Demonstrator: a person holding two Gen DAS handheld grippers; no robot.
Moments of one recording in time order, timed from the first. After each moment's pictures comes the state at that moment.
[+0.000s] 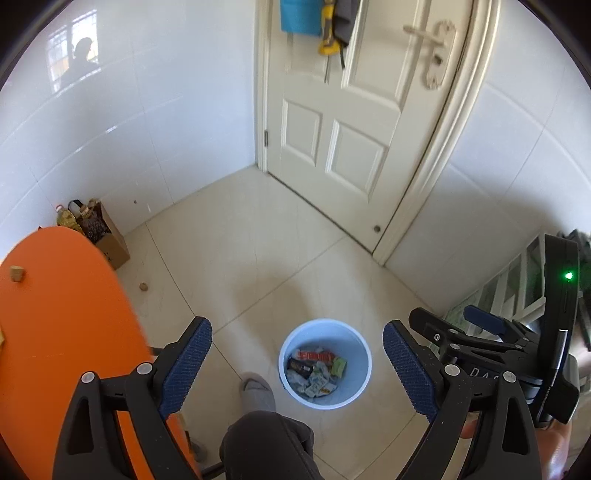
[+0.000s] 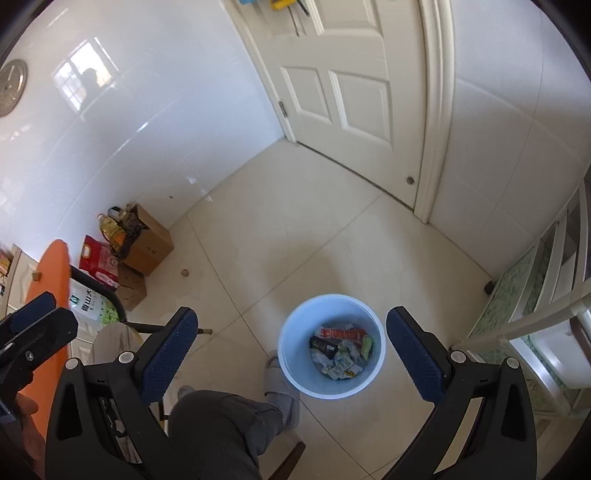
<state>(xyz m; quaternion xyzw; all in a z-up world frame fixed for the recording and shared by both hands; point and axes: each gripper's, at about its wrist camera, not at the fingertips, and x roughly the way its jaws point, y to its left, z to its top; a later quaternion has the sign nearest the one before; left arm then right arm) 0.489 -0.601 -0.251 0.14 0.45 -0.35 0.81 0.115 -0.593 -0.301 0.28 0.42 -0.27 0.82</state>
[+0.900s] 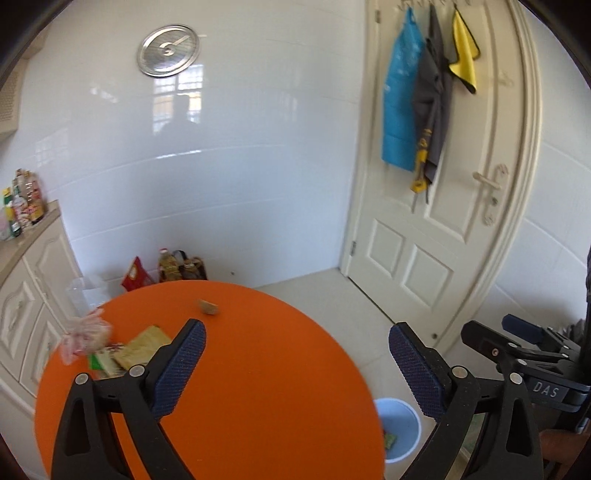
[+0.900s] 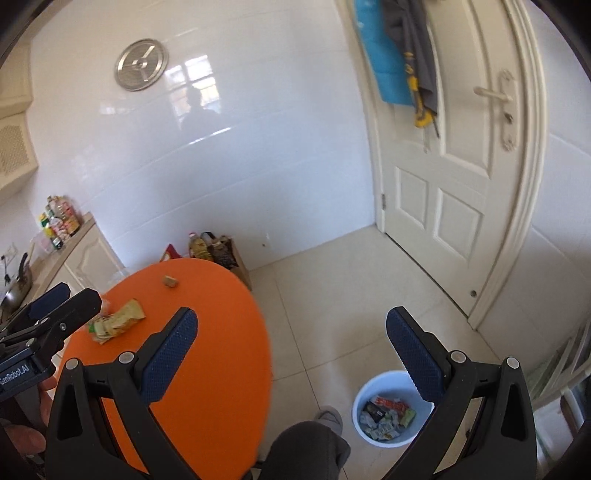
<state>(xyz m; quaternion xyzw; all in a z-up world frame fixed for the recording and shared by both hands) 0.314 -0.227 -0.095 0.03 0.29 -0.23 0.93 0.172 -0.400 -0.134 0.15 0.30 -0.16 0.93</state>
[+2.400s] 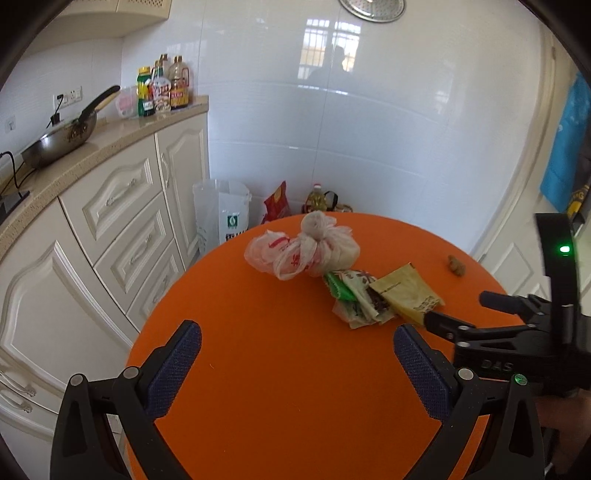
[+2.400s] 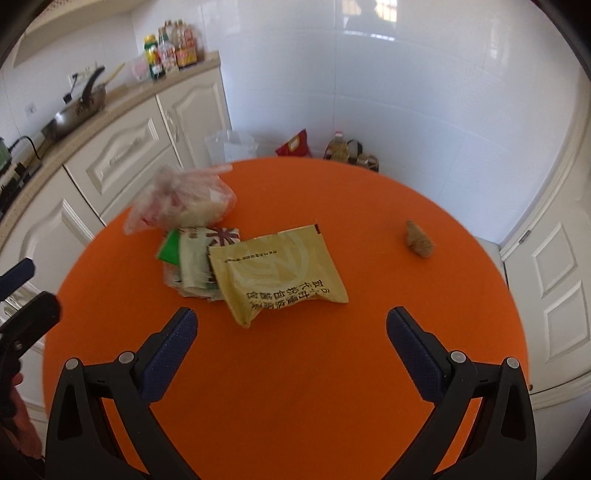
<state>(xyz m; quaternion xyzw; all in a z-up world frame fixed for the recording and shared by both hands) 0.380 -0.038 -0.163 -0.06 0.40 0.00 0.92 0.425 -0.144 -0.266 -0.04 0.48 0.09 0.87</state>
